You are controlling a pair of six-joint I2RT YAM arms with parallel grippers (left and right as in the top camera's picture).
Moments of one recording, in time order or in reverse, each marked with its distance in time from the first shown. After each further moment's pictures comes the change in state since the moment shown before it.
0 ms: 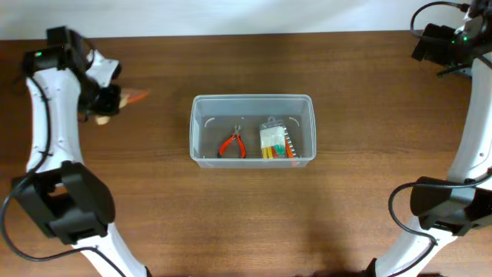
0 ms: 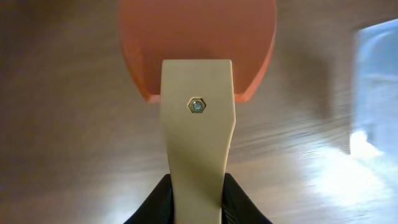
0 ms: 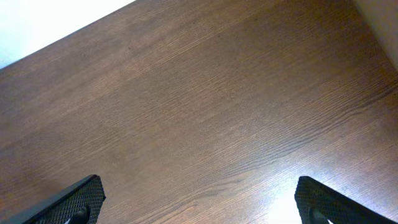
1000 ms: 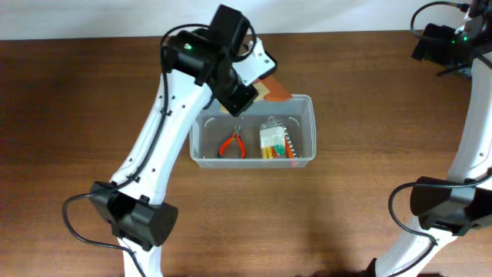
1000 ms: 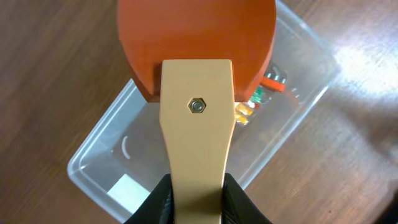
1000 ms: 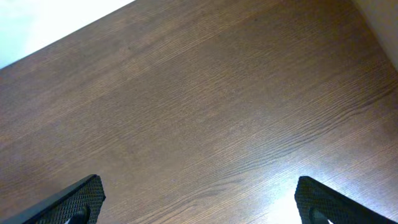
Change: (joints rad) left arm -0.694 0.002 0.321 -0.135 0.079 0.013; right arm 0.000 0.000 0.000 0.000 0.000 0.000
